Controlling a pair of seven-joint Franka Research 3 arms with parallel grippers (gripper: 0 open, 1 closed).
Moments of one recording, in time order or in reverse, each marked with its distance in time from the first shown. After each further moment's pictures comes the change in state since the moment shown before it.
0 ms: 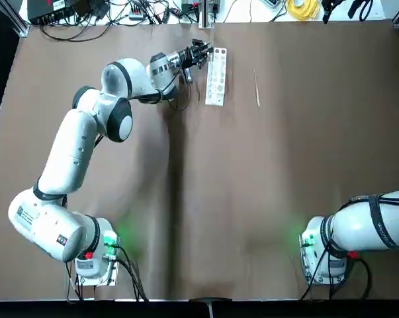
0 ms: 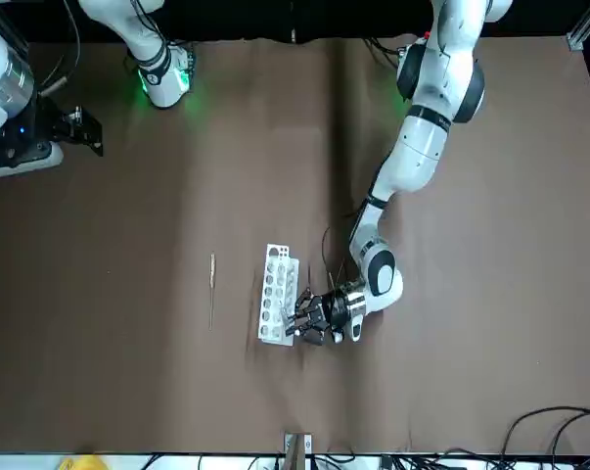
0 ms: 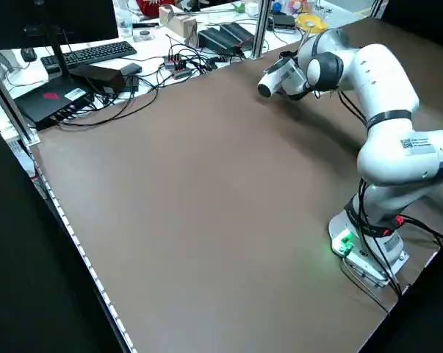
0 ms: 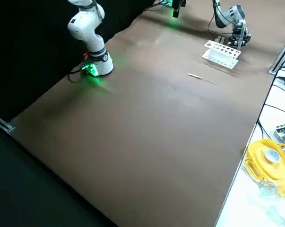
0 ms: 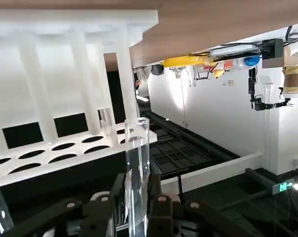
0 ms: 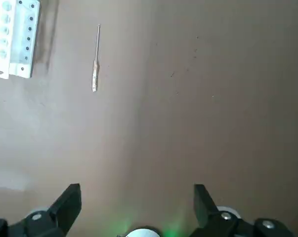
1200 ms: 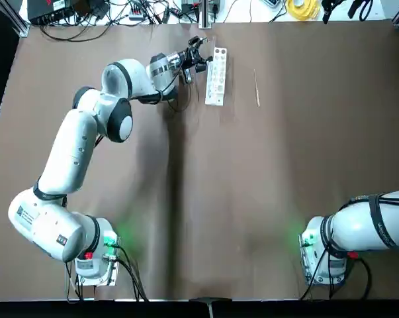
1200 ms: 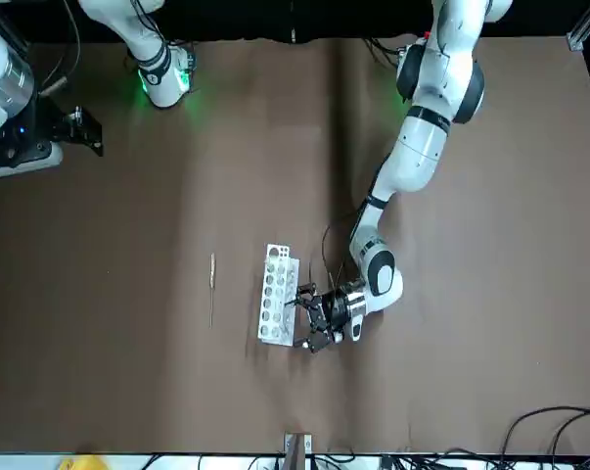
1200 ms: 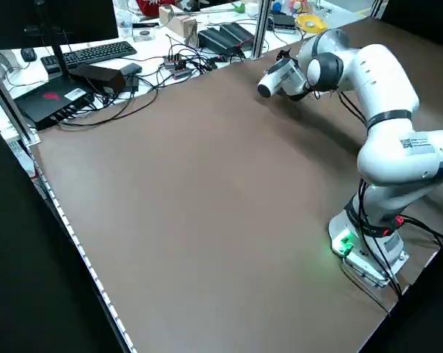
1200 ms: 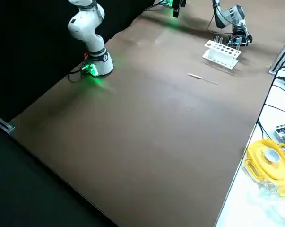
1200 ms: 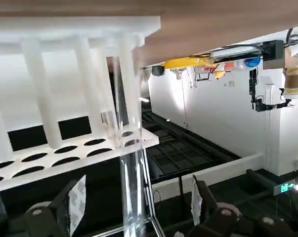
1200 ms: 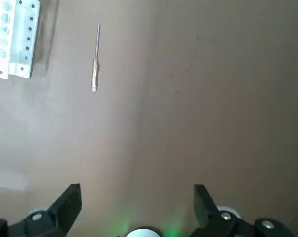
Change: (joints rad) left arm -0.002 0.003 0.004 0.000 0.001 -0.002 0.001; right arm 0.000 0.000 0.000 0.000 0.000 0.000 0.000
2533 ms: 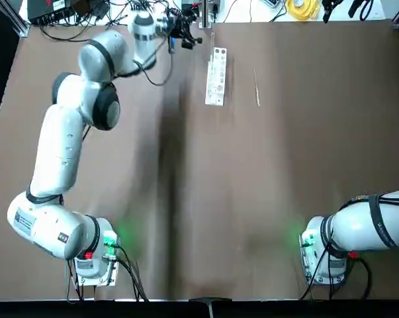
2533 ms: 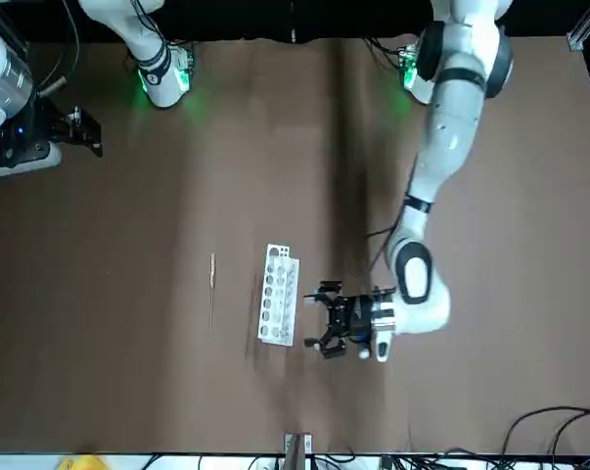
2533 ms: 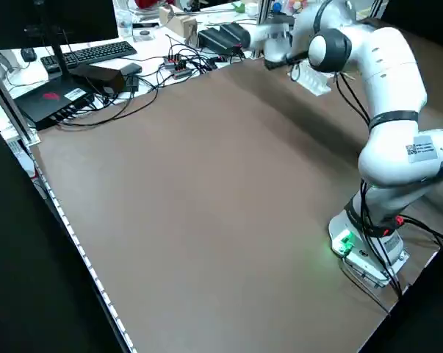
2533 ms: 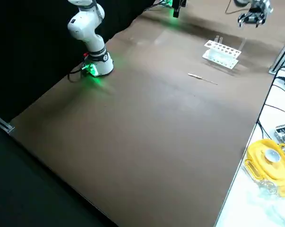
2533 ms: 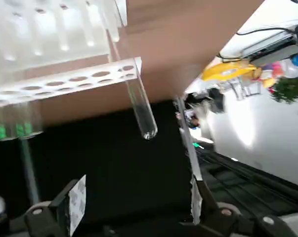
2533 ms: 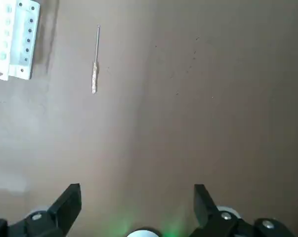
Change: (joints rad) left arm 0.087 -0.235 0.062 0.008 0.627 -0.074 -0.366; right arm 0.000 0.000 -0.001 0.001 -0.001 0.005 0.000
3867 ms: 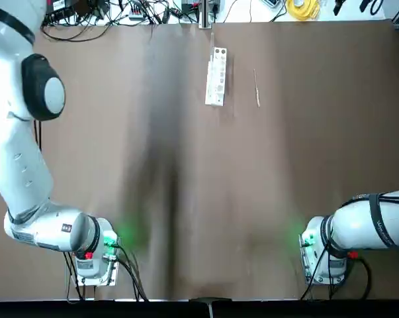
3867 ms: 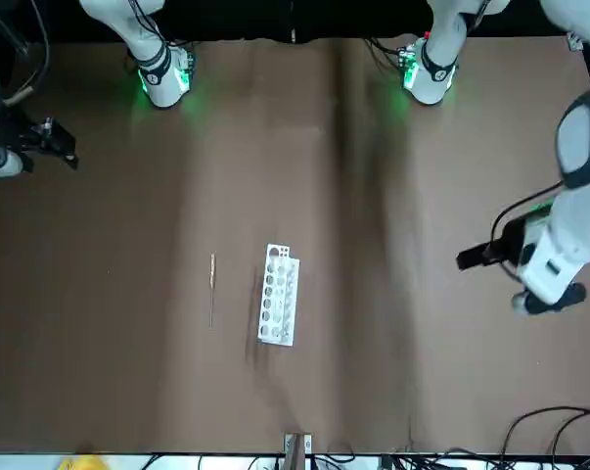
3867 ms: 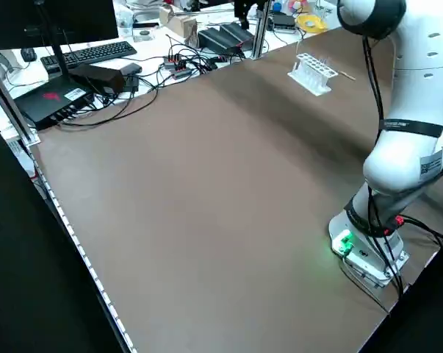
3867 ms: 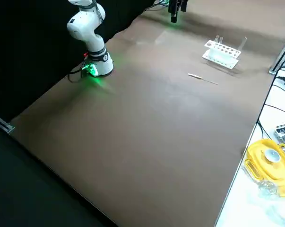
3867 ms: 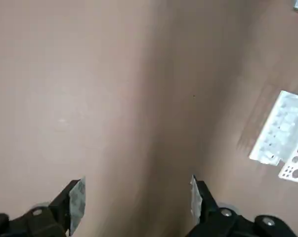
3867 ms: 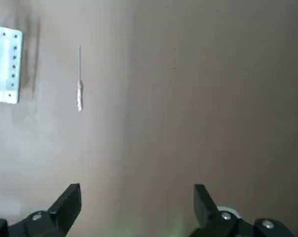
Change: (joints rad) left arm 0.217 -0.571 0.008 -0.115 1.384 -0.437 0.619; right arm -0.073 0.000 -0.026 0.002 -0.001 0.053 0.006
